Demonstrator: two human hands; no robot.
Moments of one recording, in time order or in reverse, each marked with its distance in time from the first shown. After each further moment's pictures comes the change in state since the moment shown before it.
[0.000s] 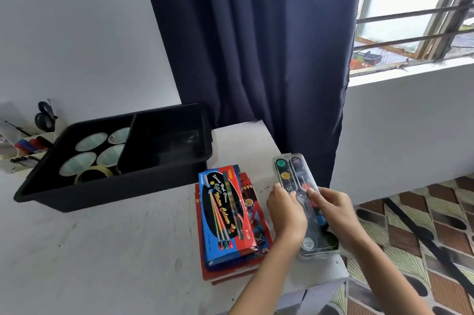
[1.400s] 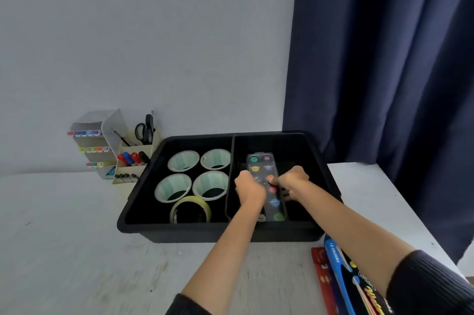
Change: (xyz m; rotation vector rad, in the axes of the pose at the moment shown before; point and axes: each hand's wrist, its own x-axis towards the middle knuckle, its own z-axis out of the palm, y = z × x) left_hand 0.246 -0.095 -0.241 -0.015 0.258 -0.214; right_hand 0.163 -0.114 0.342 -0.268 -0.167 0.354
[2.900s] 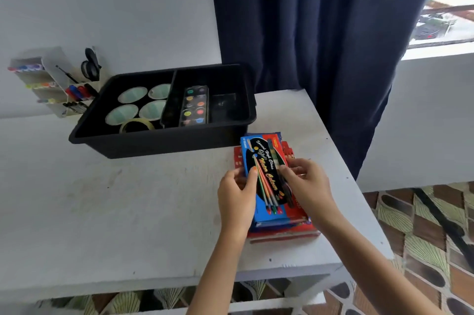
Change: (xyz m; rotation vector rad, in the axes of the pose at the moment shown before) left_hand -0.264 -0.051 0.038 -0.364 -0.137 0.063; right_hand -0.191 0.184 -0.152 0.088 0.081 -0.329
